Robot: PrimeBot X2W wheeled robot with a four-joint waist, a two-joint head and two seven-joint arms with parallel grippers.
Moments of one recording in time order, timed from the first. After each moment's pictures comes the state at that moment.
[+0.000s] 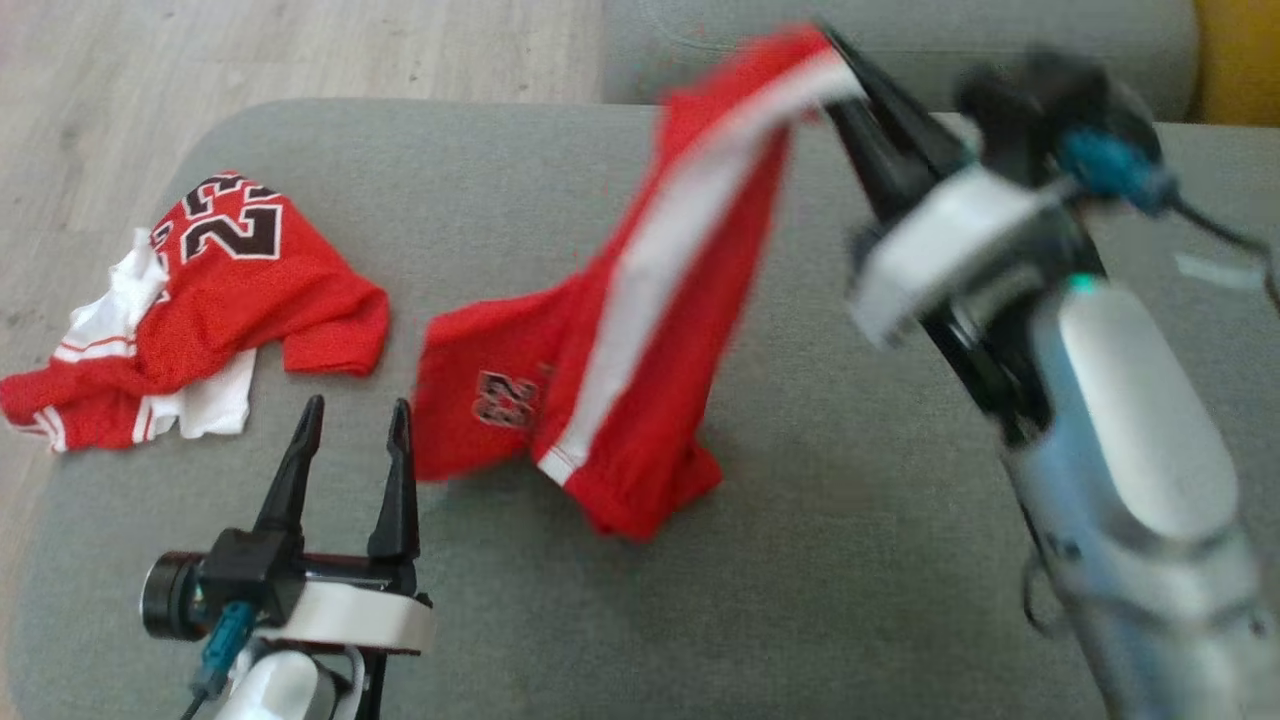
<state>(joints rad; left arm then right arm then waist) -0.11 0.31 -0.42 0.14 -0.42 0.20 -0.24 -0.67 -0.11 0.39 0.10 0.22 0.13 0.26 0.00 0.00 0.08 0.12</state>
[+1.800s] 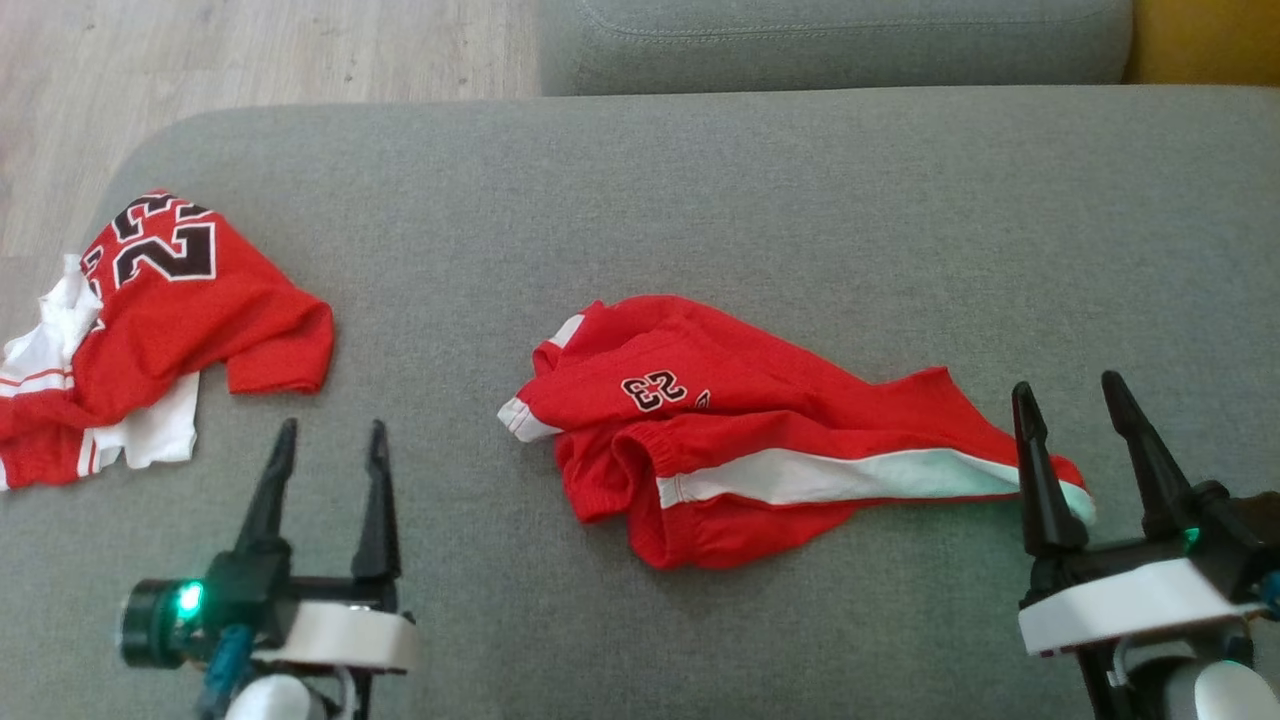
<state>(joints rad) -0.07 0.32 -0.40 0.13 -0.39 0.26 -0.24 0.11 -0.06 -0.01 -0.16 0.12 0.13 -0.01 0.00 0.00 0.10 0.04</state>
